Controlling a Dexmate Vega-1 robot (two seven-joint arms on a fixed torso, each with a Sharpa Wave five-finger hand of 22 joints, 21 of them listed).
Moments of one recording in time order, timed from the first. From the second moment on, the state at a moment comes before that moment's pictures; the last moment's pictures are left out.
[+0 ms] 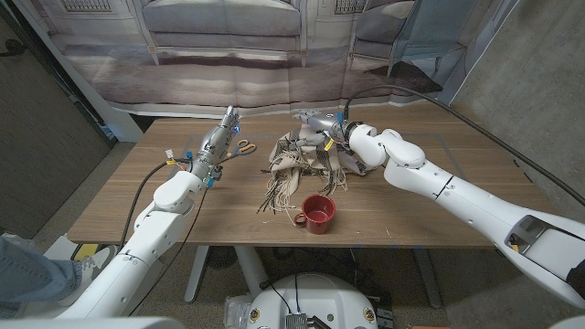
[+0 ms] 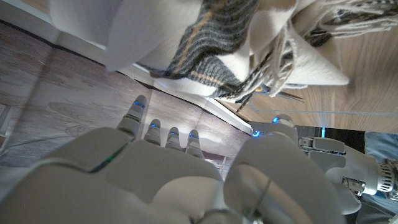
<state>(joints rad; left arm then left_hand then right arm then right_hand) 1.08 0.50 0.11 -1.61 -0.45 -0.20 -0.11 0.42 0.09 -0.23 0.11 0.36 -0.10 0.06 0.20 0.18 -0.12 0.03 0.21 0.19 -0.15 0.04 0.19 0.18 -0.17 0.03 0.21 0.18 -0.52 -0.63 -0.84 -1.74 -0.72 -0.16 0.24 0.40 -0.07 -0.05 -0.09 0.37 -0.06 -0.07 0.19 0.19 -0.12 0.07 0.19 0.19 -0.09 0.15 0.18 0.18 0.09 0.22 0.20 0.18</state>
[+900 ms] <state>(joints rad) 1.08 0.51 0.12 -1.62 -0.45 -0.19 -0.10 0.42 0.09 -0.23 0.11 0.36 -0.10 0.06 0.20 0.18 -0.12 0.02 0.21 0.19 -0.15 0.04 0.19 0.18 -0.17 0.03 0.21 0.18 -0.48 -0.60 -0.89 -1.66 -0.75 -0.15 0.22 0.42 -0.07 -0.06 -0.10 0.39 -0.07 -0.07 0.19 0.19 -0.11 0.06 0.21 0.19 -0.08 0.14 0.19 0.18 0.11 0.21 0.20 0.18</state>
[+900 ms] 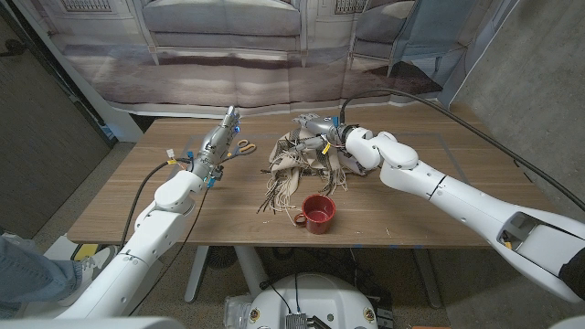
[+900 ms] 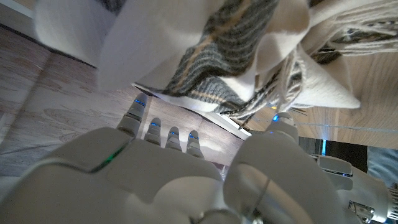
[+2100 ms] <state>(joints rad) 1.10 0.50 0.12 -1.64 -0.45 -0.18 -0.08 0.42 0.09 -0.24 0.11 0.36 -0.09 0.06 0.20 0.18 -0.11 0.03 0.21 0.19 -0.15 0.04 0.19 0.18 -0.17 0.04 0.21 0.18 -0.43 -0.57 -0.94 -1.54 -0.72 -0.13 0.22 0.46 -0.06 -0.06 -0.11 0.41 -0.05 -0.08 0.20 0.19 -0.09 0.06 0.21 0.19 -0.04 0.12 0.20 0.18 0.17 0.21 0.21 0.18</state>
